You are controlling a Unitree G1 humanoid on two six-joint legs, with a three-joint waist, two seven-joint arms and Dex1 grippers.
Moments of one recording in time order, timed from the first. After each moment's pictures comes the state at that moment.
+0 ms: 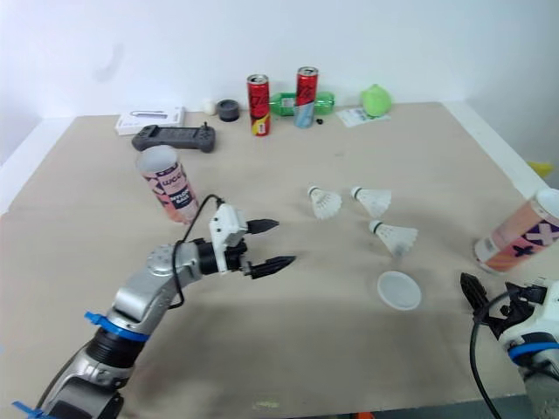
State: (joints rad) left arm -0.41 0.29 -0.24 -0.10 -0.34 0.34 -0.83; right arm 0.29 -0.53 -0.76 -0.23 0.65 0.48 0.47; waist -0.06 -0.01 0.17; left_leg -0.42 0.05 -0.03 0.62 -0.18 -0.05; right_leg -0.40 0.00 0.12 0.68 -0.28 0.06
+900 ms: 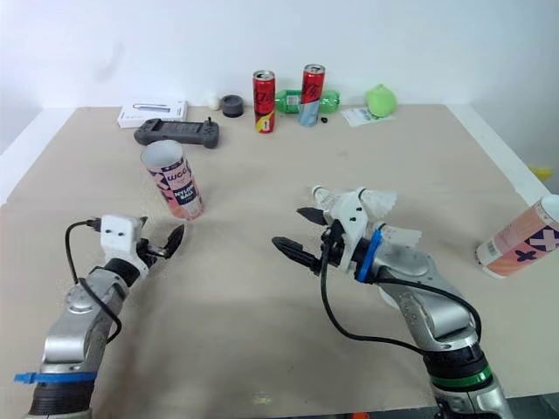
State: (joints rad) left arm -0.15 0.29 0.14 -0.14 -0.19 0.34 -0.28; right arm -0.32 -0.57 0.05 -0.34 0.52 0.51 0.71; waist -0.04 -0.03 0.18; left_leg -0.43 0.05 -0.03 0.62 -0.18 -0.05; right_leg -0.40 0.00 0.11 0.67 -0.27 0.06
